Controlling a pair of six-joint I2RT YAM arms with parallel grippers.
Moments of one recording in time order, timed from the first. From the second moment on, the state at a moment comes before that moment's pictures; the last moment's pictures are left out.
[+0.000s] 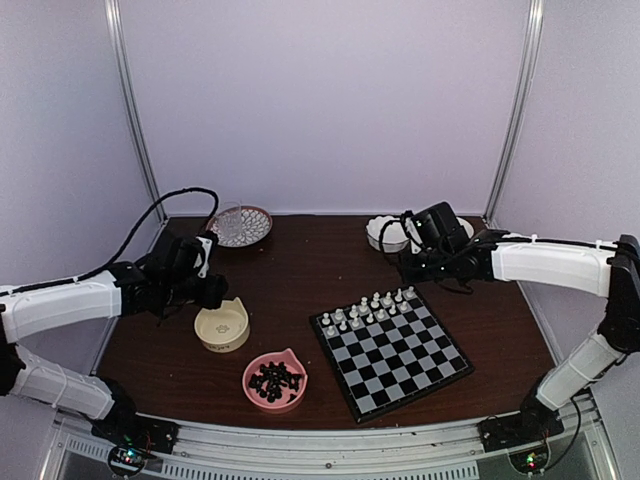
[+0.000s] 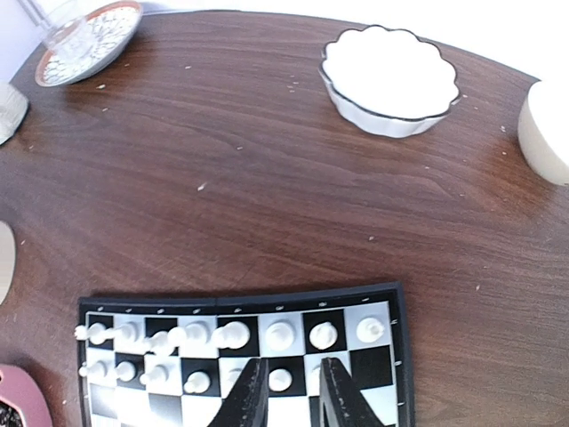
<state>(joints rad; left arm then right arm) -0.64 1.20 0.75 -0.28 -0.31 -0.24 0.67 1.51 1.06 -0.32 0.23 0.34</state>
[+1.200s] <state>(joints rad) -0.35 1.56 0.79 -0.33 0.05 -0.27 0.74 1.40 0.96 -0.24 0.20 0.32</state>
